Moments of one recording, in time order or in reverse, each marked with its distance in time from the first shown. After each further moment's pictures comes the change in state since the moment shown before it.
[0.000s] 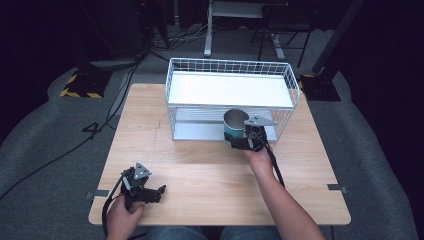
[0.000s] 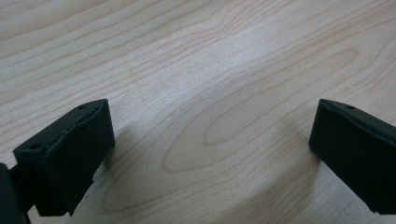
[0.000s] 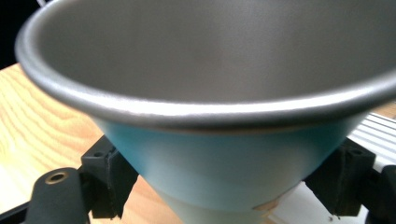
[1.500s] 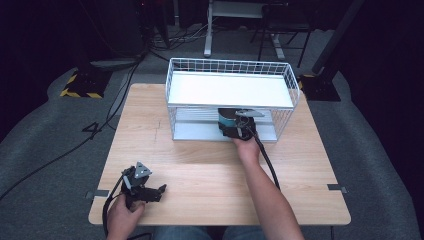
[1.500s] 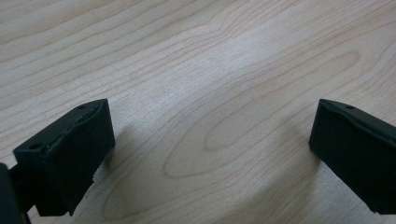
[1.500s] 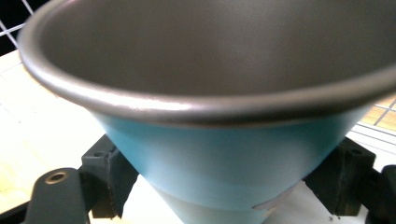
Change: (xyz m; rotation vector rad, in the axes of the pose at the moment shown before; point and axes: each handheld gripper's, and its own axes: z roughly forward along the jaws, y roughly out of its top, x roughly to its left) left arm 0.001 0.002 0.001 0.005 -0.005 0.008; right arm -0.021 0.001 0.063 -0.020 -0.079 0.034
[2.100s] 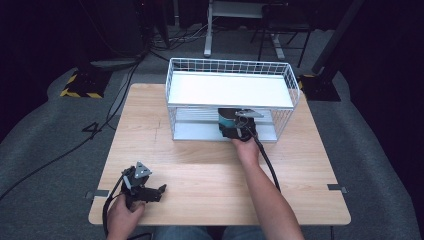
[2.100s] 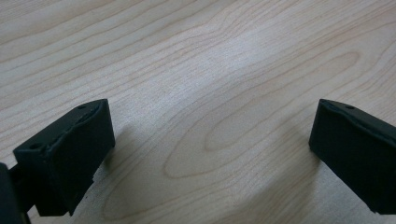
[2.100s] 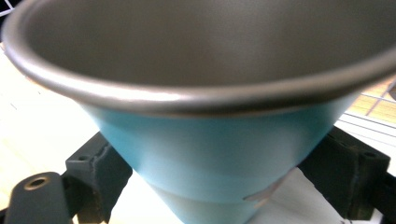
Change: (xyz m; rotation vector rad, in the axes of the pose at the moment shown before) left arm 0.000 0.000 0.000 -0.001 -0.001 -0.004; right arm 0.000 -0.003 0.002 0.017 -0.046 0.001
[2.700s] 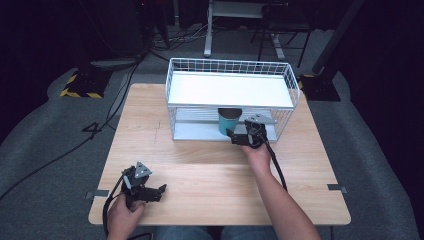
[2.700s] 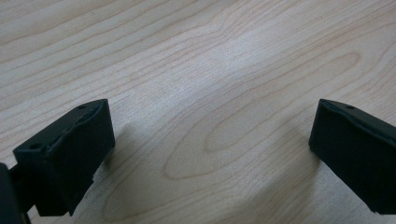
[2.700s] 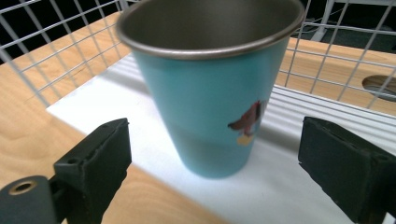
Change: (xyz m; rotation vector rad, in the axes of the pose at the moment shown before) left arm 0.000 0.000 0.000 0.000 0.004 0.003; right arm -0.004 -0.006 -0.048 -0.021 0.046 0.017
